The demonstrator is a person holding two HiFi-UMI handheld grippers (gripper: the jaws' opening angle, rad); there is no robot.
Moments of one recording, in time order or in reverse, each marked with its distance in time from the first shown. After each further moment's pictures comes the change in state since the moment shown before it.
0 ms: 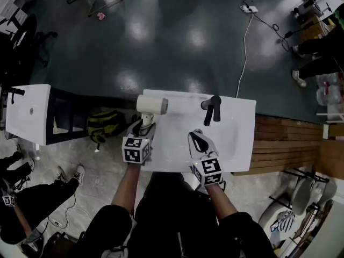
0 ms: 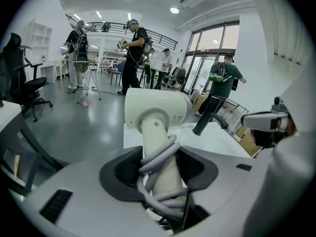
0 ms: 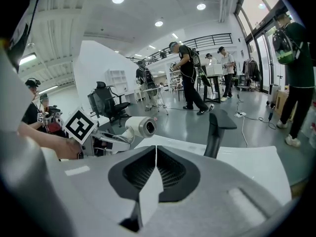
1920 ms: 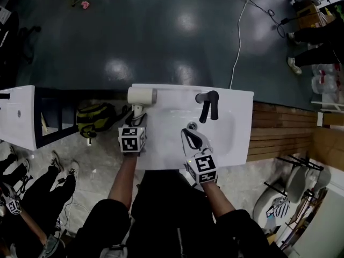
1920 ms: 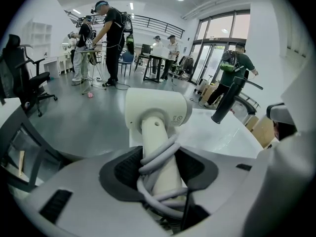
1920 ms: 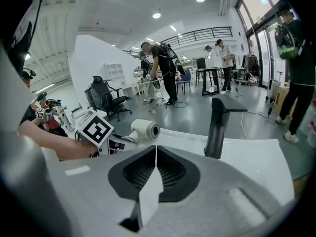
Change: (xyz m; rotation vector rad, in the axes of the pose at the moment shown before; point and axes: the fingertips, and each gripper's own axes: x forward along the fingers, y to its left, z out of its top) left arm 0.056 0.035 -0.033 -0.021 0.120 0.082; right arm 0.022 -0.005 -0.023 0.020 0.082 -0.015
